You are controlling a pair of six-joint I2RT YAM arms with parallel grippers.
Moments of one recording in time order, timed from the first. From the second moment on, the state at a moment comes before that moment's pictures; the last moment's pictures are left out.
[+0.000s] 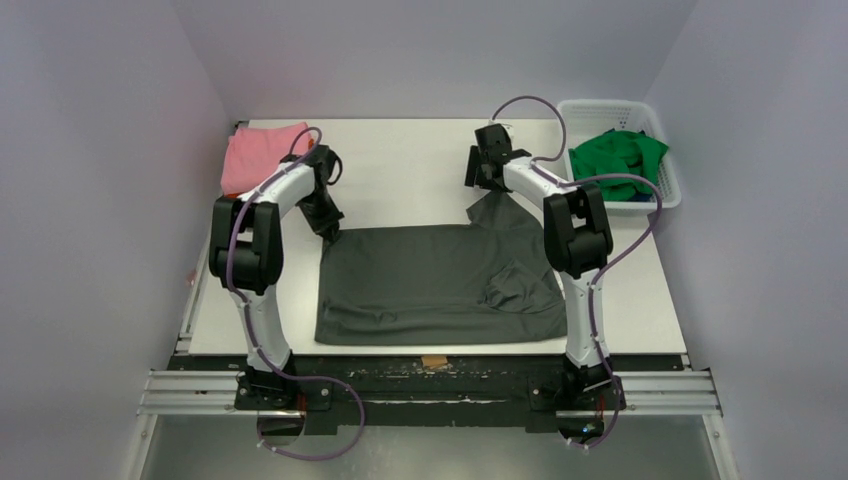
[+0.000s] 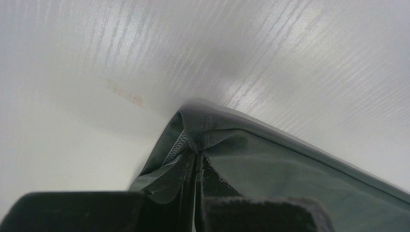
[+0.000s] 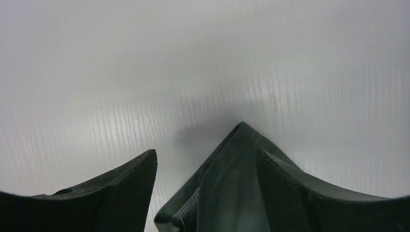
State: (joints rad) left arm -0.14 2.01 1.49 -0.94 -0.12 -0.72; right arm 0.33 2.22 1.74 -0.41 0.28 0.42
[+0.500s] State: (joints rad) left arm -0.14 1.93 1.44 -0.91 -0.12 -0.72; right arm 0.33 2.20 1.66 -0.44 0.36 0.45
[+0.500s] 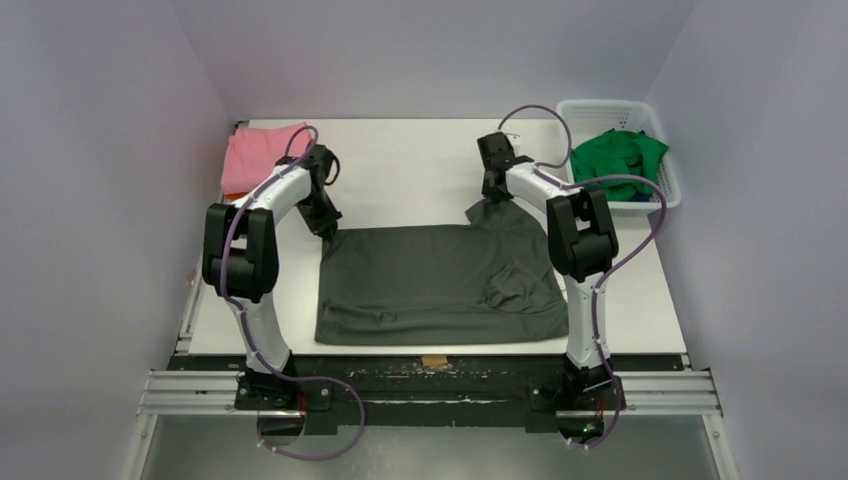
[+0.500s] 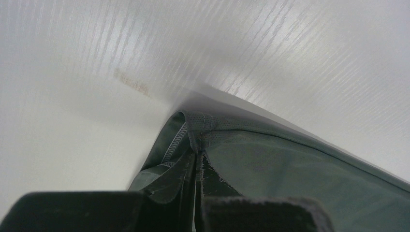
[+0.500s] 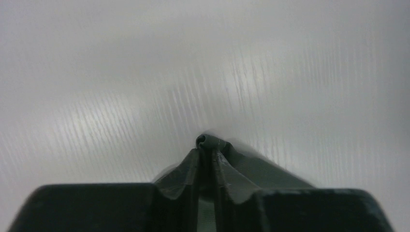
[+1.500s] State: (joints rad) left arm -0.13 2.13 1.75 -0.97 -0.12 -0.69; right arm 0.26 2.22 1.79 -0.32 0.38 0.31
